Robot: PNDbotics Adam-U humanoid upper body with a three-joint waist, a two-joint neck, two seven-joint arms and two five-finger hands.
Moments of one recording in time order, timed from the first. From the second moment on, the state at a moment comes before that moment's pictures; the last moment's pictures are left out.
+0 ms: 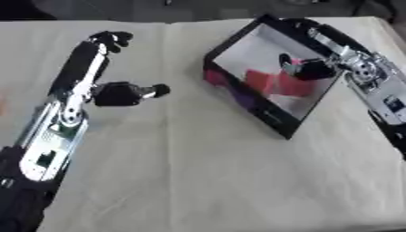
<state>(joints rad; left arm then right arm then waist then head) -0.70 0.26 -0.32 -1.53 -0.65 0.26 -0.04 -0.65 -0.65 0.24 -1.48 0.36 0.12 0.18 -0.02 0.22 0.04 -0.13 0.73</state>
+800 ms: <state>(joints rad) -0.69 0.28 -0.30 -1.54 -0.63 0.28 -0.01 -0.64 -0.65 0.19 -1.62 -0.06 0.13 0.05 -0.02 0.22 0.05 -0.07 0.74</state>
